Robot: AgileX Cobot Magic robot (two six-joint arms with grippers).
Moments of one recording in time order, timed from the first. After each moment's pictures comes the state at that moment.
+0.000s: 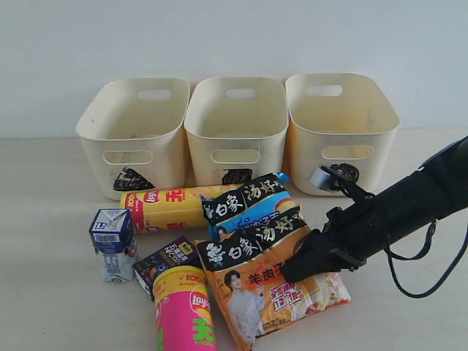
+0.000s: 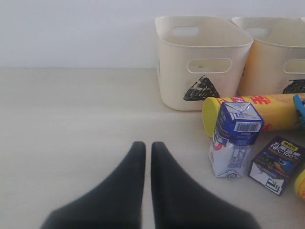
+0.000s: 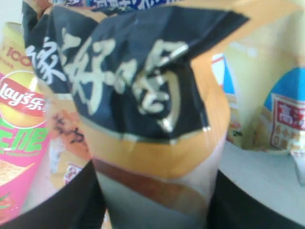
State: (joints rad) left arm -0.05 0.00 0.00 0.01 0.29 -0.02; right arm 0.15 2.05 -1.04 1.15 0.98 -1.39
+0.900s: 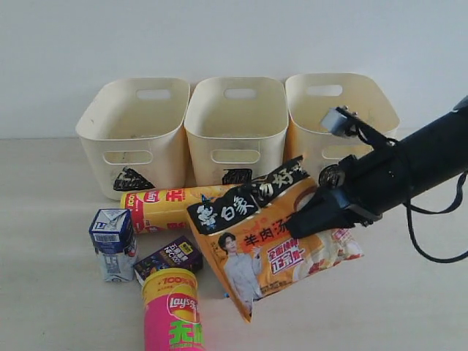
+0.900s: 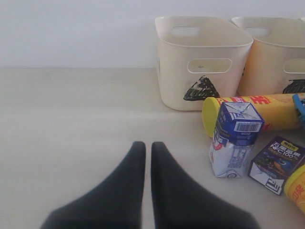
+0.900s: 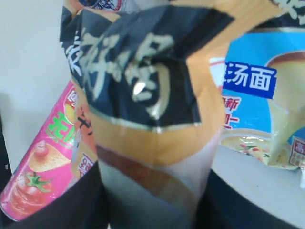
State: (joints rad) left arm -0.05 0.00 0.00 0.01 0.29 -0.02; right arm 0.15 1.78 -1.04 1.07 1.04 -1.26
